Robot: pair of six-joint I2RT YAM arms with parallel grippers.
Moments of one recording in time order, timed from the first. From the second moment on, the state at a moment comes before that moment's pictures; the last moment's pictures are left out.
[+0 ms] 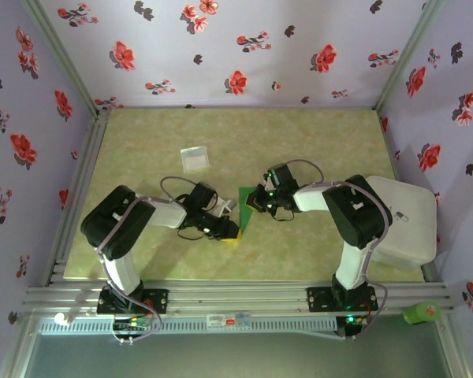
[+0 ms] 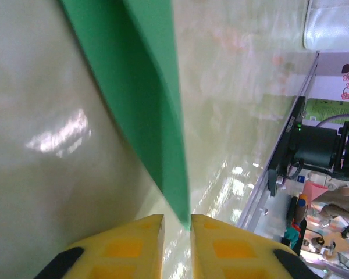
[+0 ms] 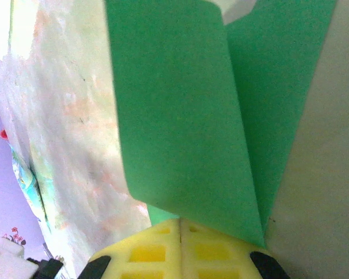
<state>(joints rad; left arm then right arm) -0.70 1.78 0.71 0.05 0.85 -0.59 0.53 1.85 0.83 0.12 -0.52 0.95</state>
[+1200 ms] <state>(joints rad) -0.72 1.89 0.85 0.18 0.75 -0.80 0.53 1.85 0.83 0.11 -0.52 0.95</state>
